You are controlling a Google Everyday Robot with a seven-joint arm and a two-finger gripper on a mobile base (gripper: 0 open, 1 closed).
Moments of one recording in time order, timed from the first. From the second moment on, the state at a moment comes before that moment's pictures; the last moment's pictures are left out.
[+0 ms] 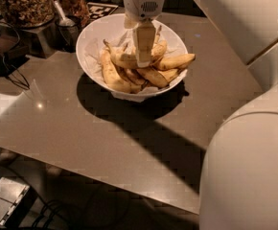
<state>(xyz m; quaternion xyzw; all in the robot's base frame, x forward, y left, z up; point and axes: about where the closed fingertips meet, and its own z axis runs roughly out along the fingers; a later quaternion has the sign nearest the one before) 0.631 -0.006 0.954 -0.79 0.61 -0.03 0.12</state>
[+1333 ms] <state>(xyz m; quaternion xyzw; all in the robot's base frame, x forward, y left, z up) 0.641 -0.023 0.912 -0.78 0.62 -0.01 0.08</state>
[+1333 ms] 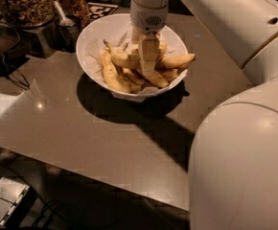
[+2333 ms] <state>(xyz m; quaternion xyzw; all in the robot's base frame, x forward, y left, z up) 0.650 -0.017 0.899 -0.78 0.62 -0.03 0.09</state>
